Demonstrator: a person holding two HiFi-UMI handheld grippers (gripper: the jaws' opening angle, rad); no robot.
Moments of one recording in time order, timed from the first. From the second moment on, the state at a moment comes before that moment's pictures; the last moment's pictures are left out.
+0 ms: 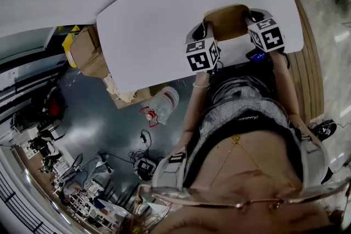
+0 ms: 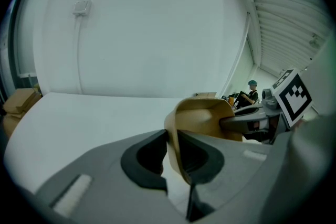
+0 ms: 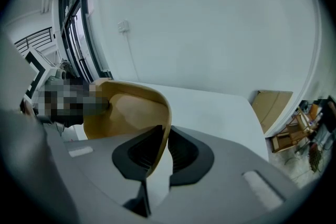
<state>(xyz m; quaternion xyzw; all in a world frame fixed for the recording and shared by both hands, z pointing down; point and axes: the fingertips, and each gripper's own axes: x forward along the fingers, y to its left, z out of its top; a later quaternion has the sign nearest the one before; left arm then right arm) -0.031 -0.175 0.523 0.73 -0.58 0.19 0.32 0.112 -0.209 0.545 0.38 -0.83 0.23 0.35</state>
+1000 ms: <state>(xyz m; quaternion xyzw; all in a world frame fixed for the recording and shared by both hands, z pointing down) -0.044 -0.182 0.459 0.74 -0.60 0.15 0.26 0.097 -0.221 0.473 0.39 -0.86 0.17 0.29</state>
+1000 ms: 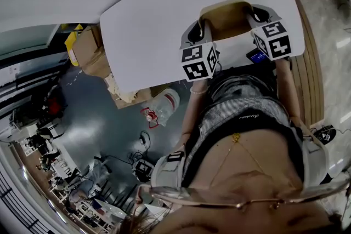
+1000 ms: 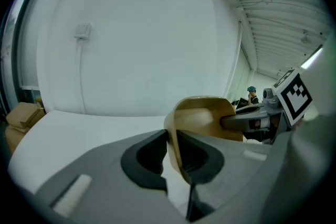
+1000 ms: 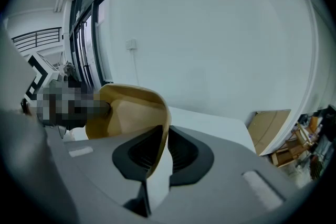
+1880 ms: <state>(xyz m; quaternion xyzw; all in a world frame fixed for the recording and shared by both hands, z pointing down) -0.046 -0.191 0.428 0.75 -0.61 0.11 0.23 0.097 -0.230 0.444 0.40 -0.87 0.14 0.26</state>
